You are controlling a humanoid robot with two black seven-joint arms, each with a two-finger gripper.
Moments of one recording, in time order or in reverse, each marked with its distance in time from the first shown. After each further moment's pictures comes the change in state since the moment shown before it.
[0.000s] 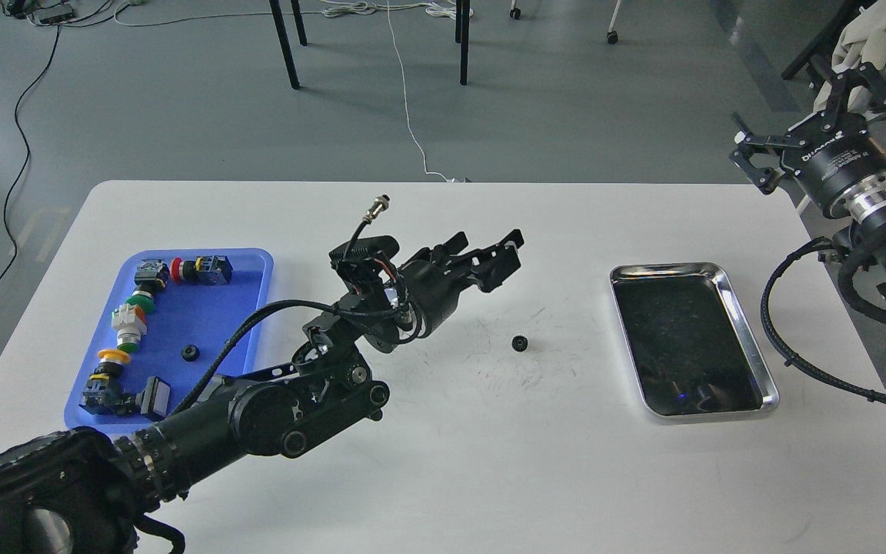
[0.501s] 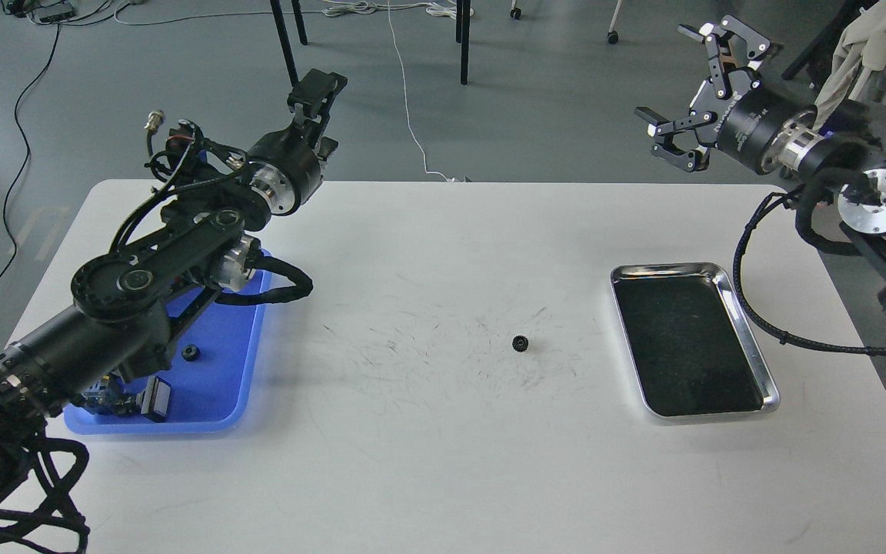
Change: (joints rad) left arm -0.139 0.353 -0.155 -0.017 -1.031 -0.119 0.016; right arm 0.395 -0.008 -0.470 0.061 -0.270 -0.025 -0.099
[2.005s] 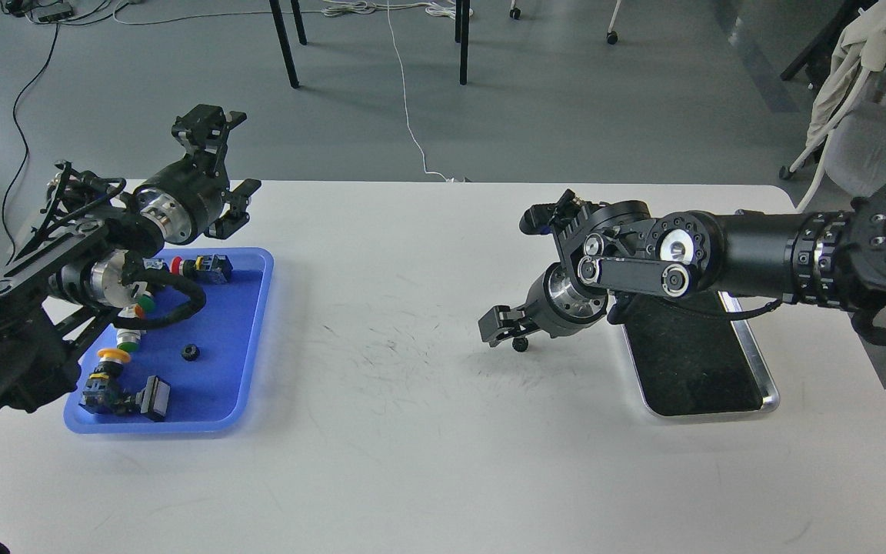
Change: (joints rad) left arm 0.096 0.155 0.003 0.022 -0.220 -0.164 -0.032; right arm 0.398 0.492 -1.139 0.030 -0.402 0.106 -0.103
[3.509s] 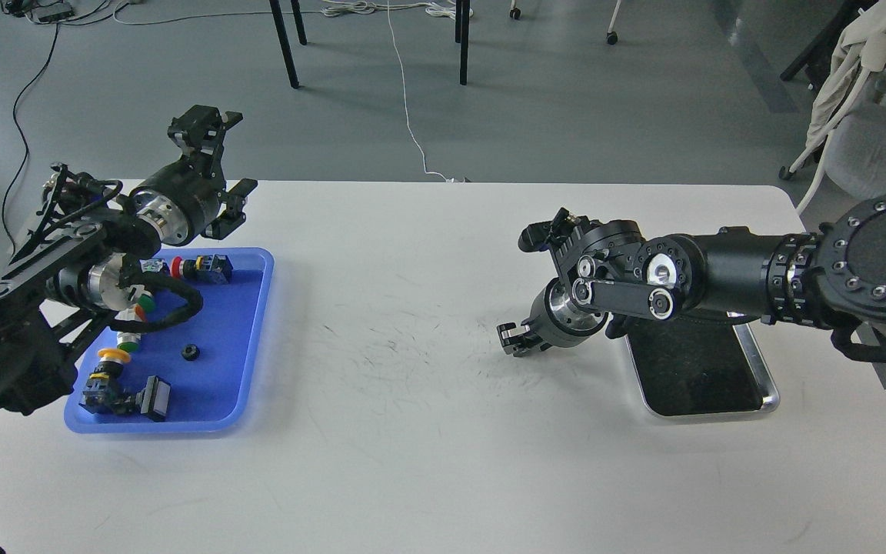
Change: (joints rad) left arm 0.002 0.007 0.006 0.001 0.003 -0.002 -0.017; right arm -0.051 0.046 -0.031 -0.067 -0.063 0.000 0.001
